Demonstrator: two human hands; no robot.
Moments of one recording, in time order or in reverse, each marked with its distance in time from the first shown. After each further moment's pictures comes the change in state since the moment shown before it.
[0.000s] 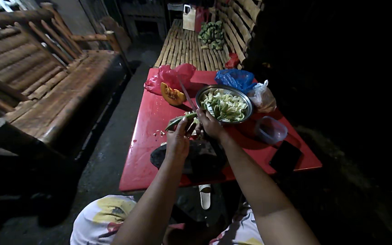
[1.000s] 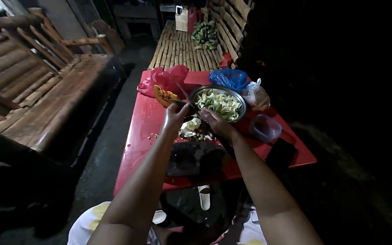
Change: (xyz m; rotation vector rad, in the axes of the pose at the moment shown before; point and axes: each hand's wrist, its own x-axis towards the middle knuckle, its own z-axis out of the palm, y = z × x) left_hand 0.058 0.023 0.028 0.643 -0.268 0.002; right_hand -0.021 -0.005 -0.046 -0.147 -0.062 -0.097
